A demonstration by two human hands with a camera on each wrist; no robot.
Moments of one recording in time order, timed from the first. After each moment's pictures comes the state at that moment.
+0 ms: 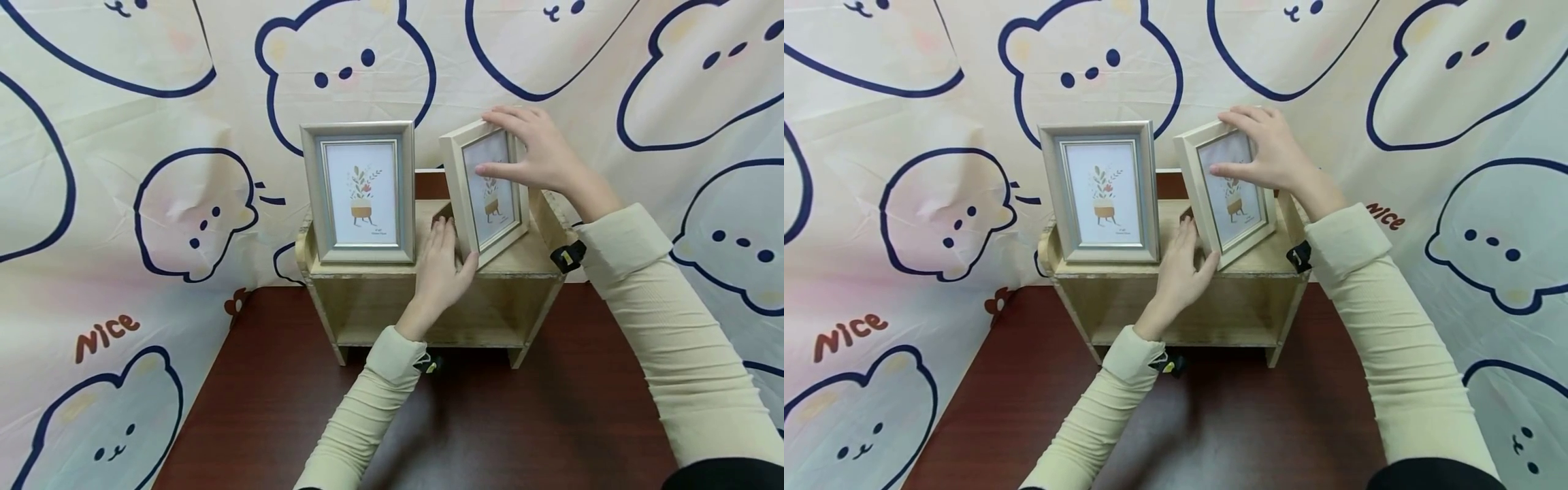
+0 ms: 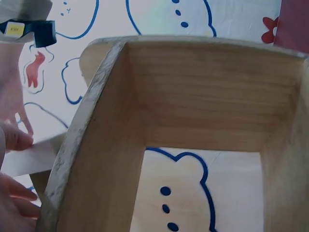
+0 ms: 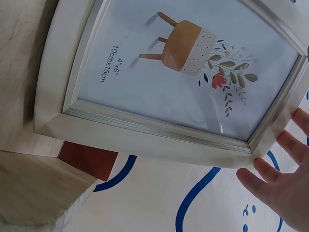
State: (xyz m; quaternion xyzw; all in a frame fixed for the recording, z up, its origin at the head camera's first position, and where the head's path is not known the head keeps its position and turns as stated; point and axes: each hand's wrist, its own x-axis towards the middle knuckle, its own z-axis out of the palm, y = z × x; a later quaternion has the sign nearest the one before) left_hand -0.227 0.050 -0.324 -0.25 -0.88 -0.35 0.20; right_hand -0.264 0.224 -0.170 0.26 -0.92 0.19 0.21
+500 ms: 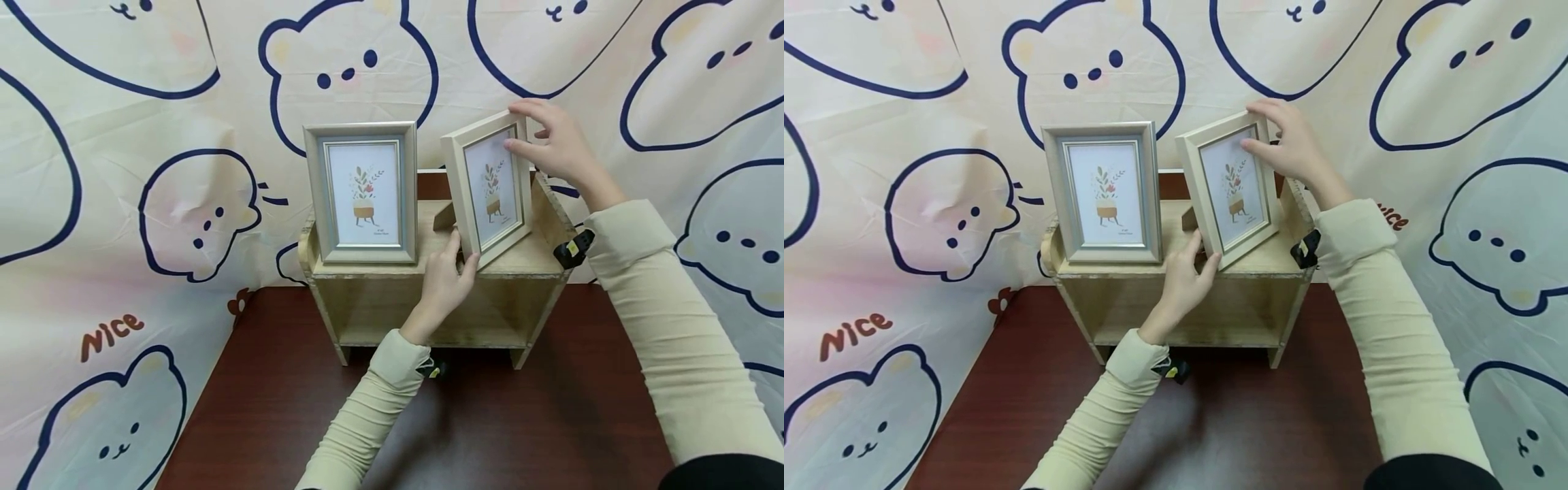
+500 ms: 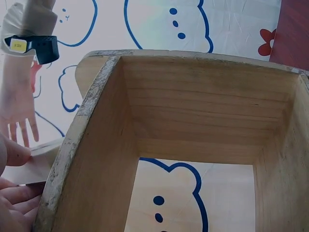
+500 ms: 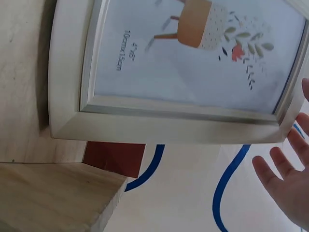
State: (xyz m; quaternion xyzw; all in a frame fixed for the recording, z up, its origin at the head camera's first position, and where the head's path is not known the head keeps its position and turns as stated) left_hand -0.224 0.053 -0.333 -0.31 -0.80 -0.45 0.25; right_hand -0.280 0.243 -0.176 0.22 -0.89 0.34 0.22
